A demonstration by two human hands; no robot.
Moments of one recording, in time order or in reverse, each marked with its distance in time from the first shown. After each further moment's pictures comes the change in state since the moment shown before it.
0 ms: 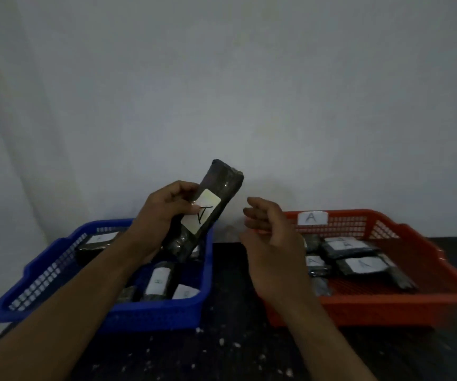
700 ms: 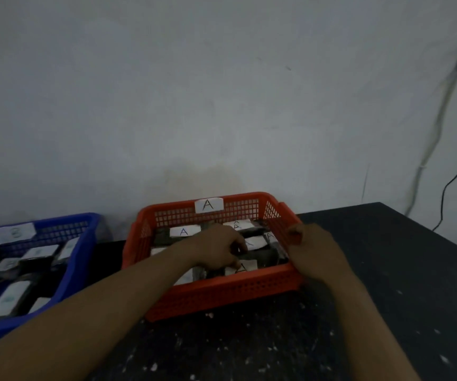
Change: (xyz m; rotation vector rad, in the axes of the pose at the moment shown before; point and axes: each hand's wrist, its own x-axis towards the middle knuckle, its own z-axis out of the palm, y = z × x) left_hand 0.051 -0.088 0.261 1.068 -0.838 0.114; right_hand 0.011 0.110 -0.263 -0.807 -0.021 0.388
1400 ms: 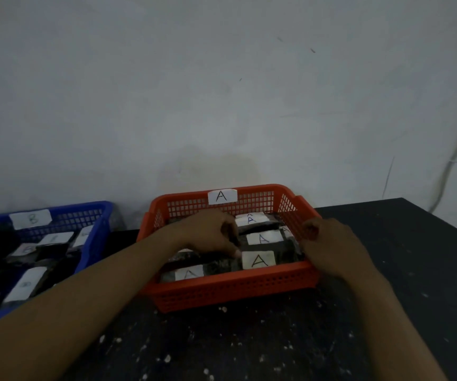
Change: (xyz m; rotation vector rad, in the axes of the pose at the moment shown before) left_hand -0.021 -0.032 -0.020 -0.136 0.007 -0.128; right_hand 0.015 0.007 0.008 -0.122 -0.034 -0.021
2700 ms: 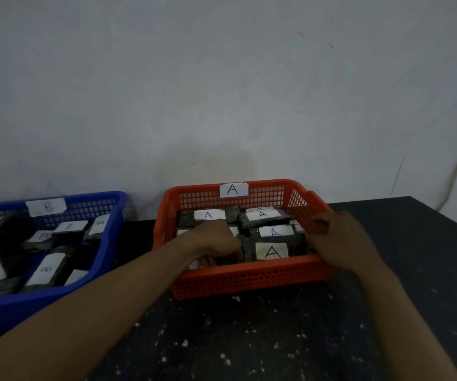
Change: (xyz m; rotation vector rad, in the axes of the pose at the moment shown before) left_hand -0.007 -0.005 0.024 -0.144 -0.047 -0.394; right_hand -0.001 -0.005 0.007 -0.014 0.046 0.007
